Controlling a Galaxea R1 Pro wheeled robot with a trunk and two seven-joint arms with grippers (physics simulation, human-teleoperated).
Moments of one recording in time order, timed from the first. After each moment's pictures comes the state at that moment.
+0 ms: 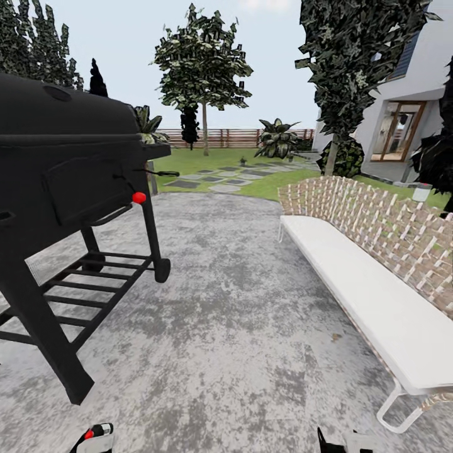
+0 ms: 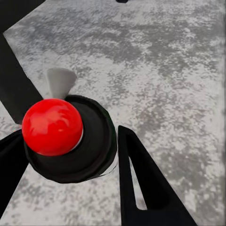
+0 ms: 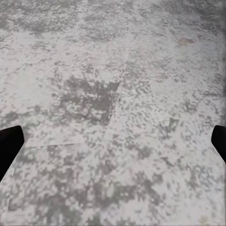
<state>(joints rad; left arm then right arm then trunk) -0.23 0.12 0.09 -0.27 0.08 -0.70 0.00 -0.33 -0.09 -0.20 -0.12 0.12 -0.65 0.00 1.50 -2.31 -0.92</state>
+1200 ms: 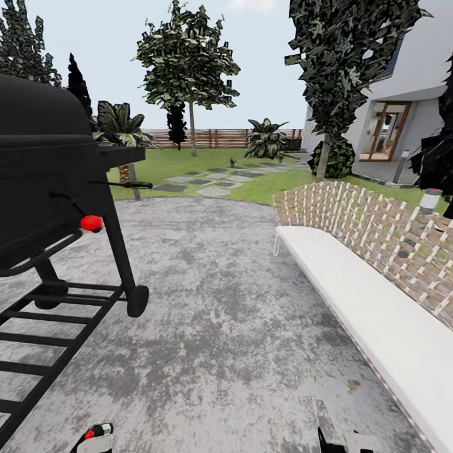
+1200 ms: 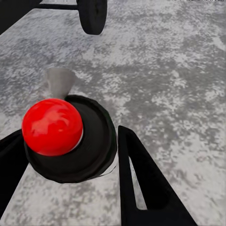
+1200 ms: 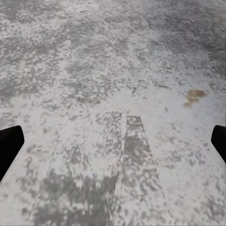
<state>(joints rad) -0.23 0.12 0.09 -0.27 0.08 -0.70 0.00 -0.33 -0.09 -0.20 -0.12 0.12 -0.65 0.00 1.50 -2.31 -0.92</state>
